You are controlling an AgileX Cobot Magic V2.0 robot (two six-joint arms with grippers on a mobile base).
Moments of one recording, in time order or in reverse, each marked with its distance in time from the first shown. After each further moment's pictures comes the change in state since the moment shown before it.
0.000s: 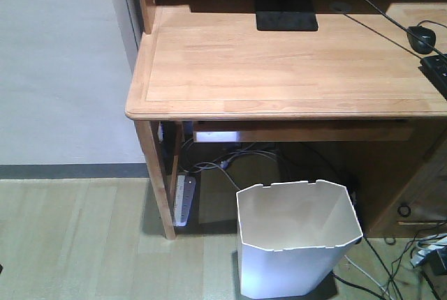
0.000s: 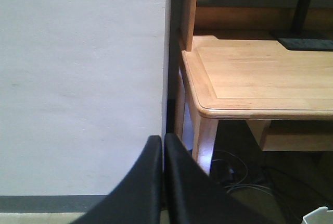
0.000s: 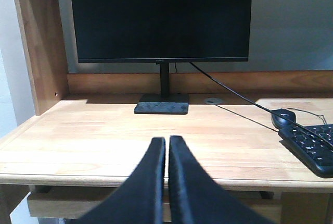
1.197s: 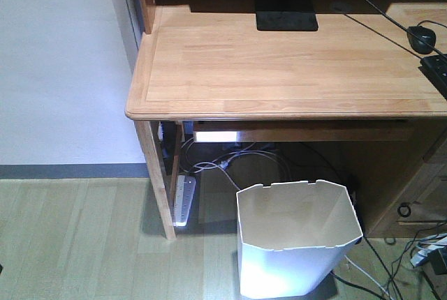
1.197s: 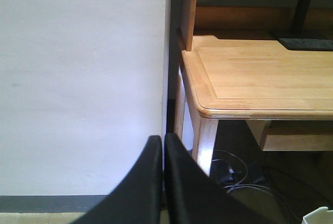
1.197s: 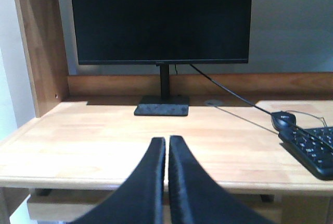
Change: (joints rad) left arm 0.000 0.000 0.000 0.000 0.000 0.000; right arm 0.000 0.000 0.000 0.000 -0.018 0.000
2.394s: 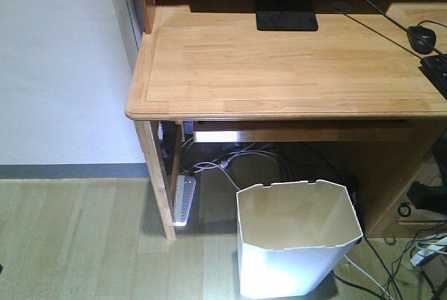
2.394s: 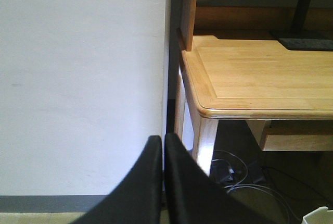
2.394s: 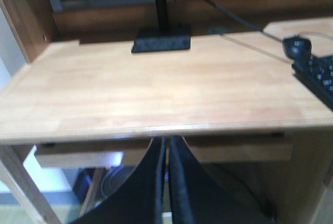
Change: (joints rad) left arm 0.000 0.000 0.000 0.000 0.000 0.000; right arm 0.000 0.584 -0.205 0.053 -0.039 0.036
